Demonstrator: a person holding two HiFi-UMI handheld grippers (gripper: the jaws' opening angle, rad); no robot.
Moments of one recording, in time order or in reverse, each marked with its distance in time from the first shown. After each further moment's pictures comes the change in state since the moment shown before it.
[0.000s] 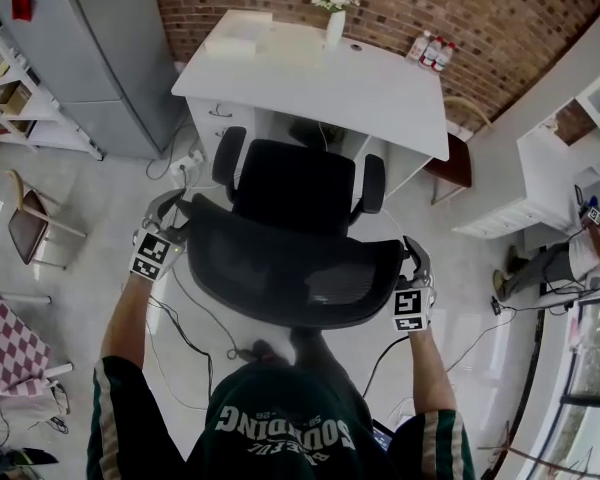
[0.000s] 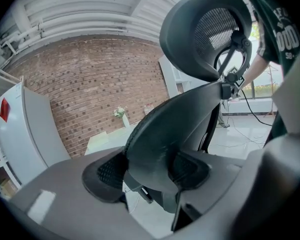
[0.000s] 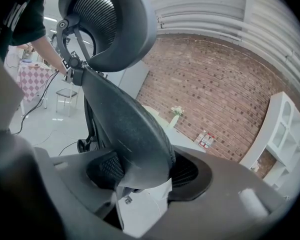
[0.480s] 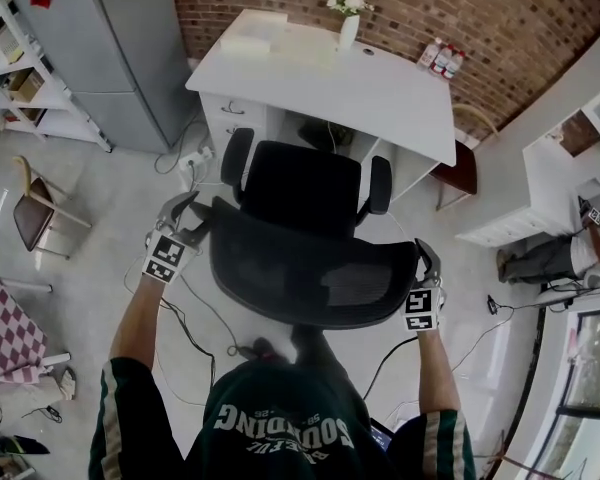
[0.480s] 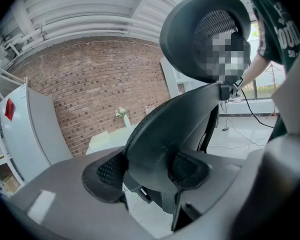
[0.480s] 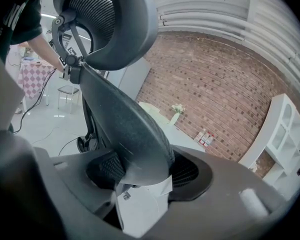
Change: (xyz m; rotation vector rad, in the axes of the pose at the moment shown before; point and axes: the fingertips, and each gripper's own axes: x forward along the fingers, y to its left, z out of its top) left arm -0.019 -0.024 -0.003 -0.013 -0.003 0.032; right arm -0.010 -0.005 -0.016 -0.032 0.041 -0.008
